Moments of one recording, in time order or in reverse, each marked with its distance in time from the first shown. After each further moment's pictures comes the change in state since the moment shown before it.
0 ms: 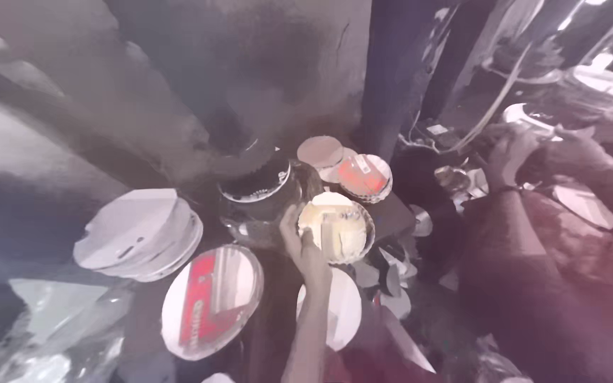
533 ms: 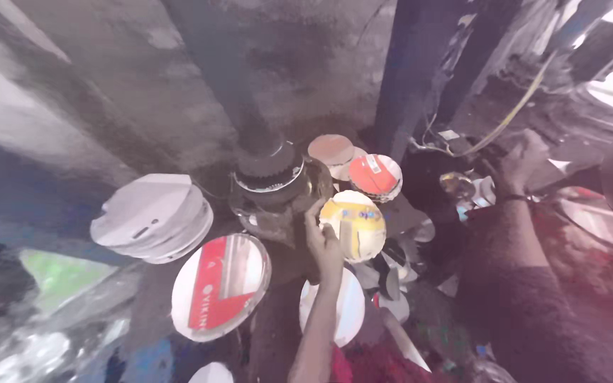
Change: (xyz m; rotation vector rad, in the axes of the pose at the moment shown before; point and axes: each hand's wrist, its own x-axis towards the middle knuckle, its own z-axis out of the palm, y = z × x) left_hand -0.006 -0.011 0.004 0.149 -0.094 0.014; right_hand 0.030 0.065 0.037 0.036 0.162 -0.158
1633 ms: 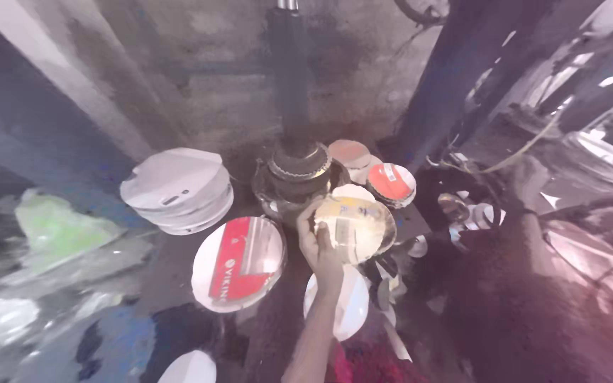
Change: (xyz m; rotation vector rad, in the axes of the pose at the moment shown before) left_hand -0.003 0.030 -0.040 -0.326 0.213 0.178; right_hand -0.004 -0.067 -0.023 -0.468 -0.015 -0.138
